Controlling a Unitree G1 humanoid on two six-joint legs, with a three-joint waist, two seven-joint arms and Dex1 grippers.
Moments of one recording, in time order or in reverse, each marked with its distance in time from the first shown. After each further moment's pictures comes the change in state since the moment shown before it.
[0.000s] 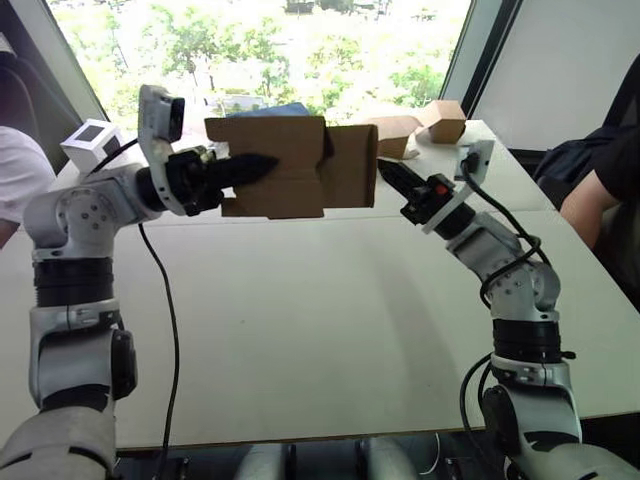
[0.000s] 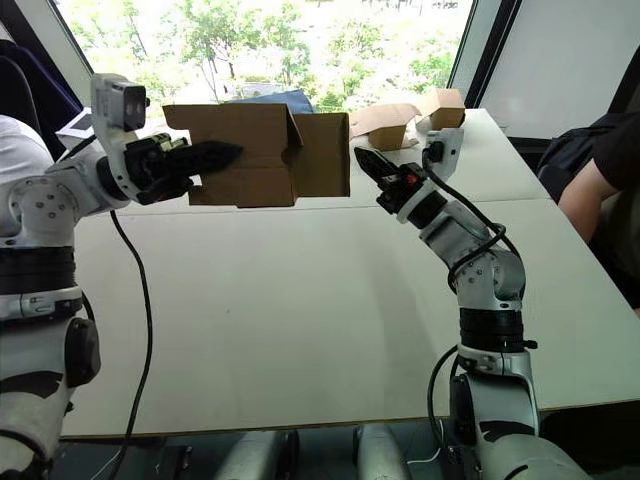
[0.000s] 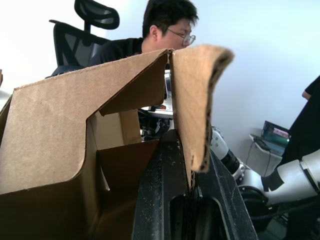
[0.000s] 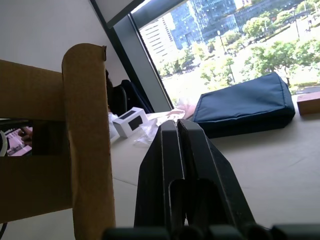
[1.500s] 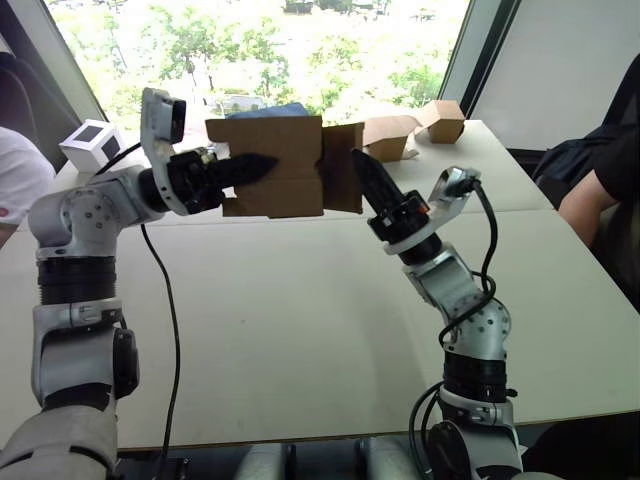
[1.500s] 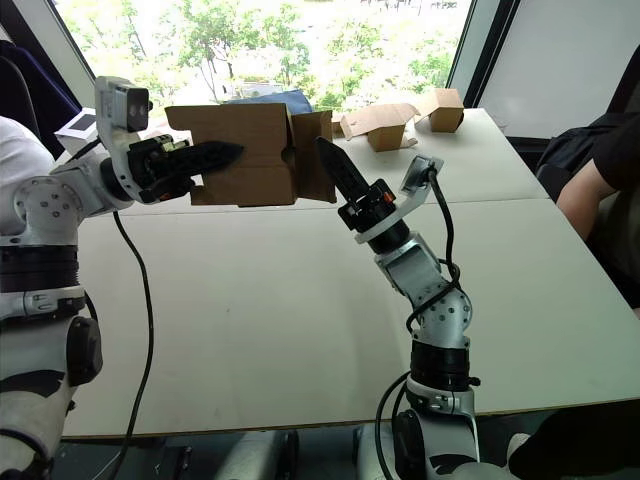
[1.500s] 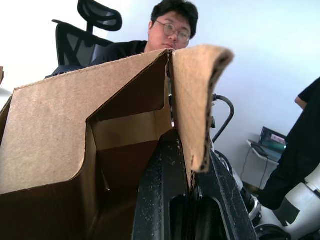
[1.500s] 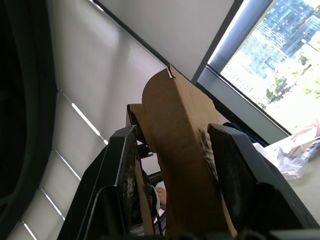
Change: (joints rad) left arm -0.013 -0.008 -0.005 0.039 0.002 -0.001 -0.002; right arm 0.121 0.308 -0.027 -0.139 0.350 0.038 -0.128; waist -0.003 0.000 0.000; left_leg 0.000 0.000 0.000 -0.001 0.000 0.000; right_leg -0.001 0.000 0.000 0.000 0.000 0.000
